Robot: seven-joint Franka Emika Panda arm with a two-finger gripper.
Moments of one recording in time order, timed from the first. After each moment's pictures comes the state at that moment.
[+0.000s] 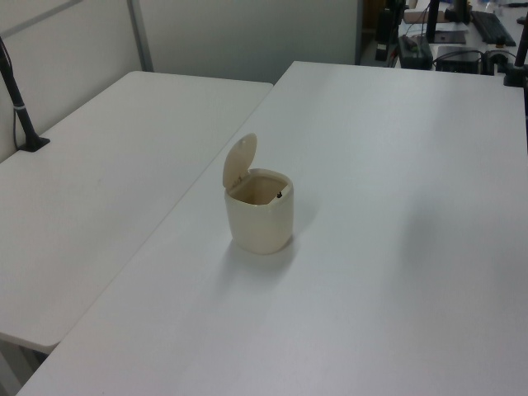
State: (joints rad) arm 0.12 -0.01 -0.05 -1.58 -0.04 1.66 0.03
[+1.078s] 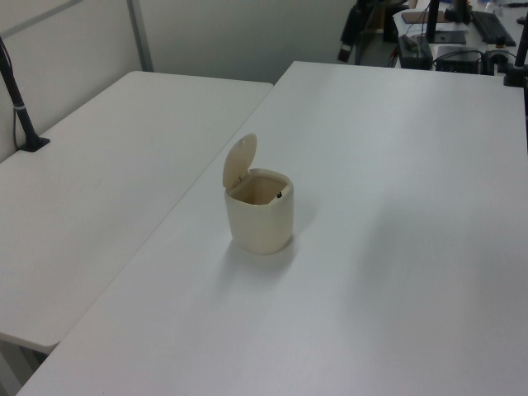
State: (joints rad) arm 0.16 0.05 -0.04 -1.56 -0.03 1.93 0.08
